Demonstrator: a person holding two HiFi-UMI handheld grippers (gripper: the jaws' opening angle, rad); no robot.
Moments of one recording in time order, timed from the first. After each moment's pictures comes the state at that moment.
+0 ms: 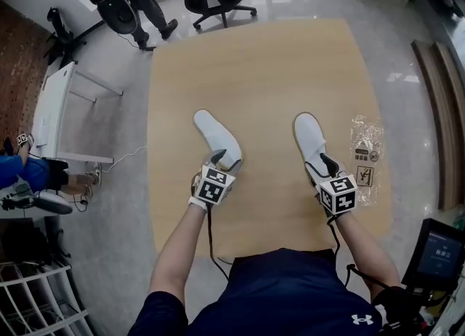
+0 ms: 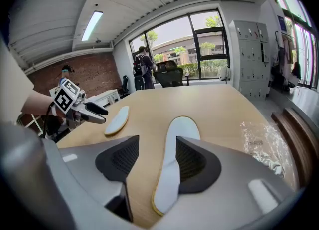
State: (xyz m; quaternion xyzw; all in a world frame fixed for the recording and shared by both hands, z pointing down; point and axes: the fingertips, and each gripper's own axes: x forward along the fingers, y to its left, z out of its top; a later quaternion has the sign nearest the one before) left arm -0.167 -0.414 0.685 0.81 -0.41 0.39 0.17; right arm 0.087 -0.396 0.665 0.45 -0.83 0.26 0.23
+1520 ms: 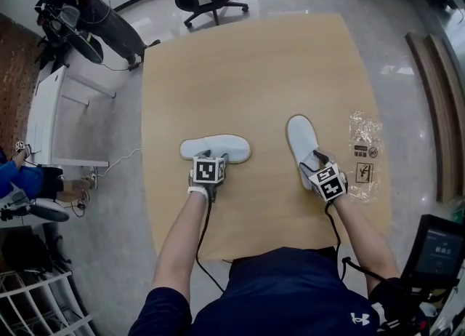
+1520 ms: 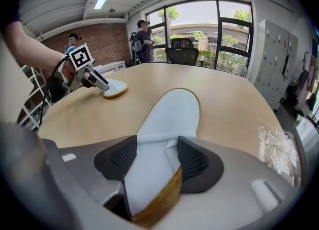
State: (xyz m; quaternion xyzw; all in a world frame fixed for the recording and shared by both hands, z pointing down) left arm -0.212 -0.425 0.744 0.70 -0.49 0.39 0.35; right arm 0.088 -0.391 0.746 0.38 -0.82 0.21 0.37
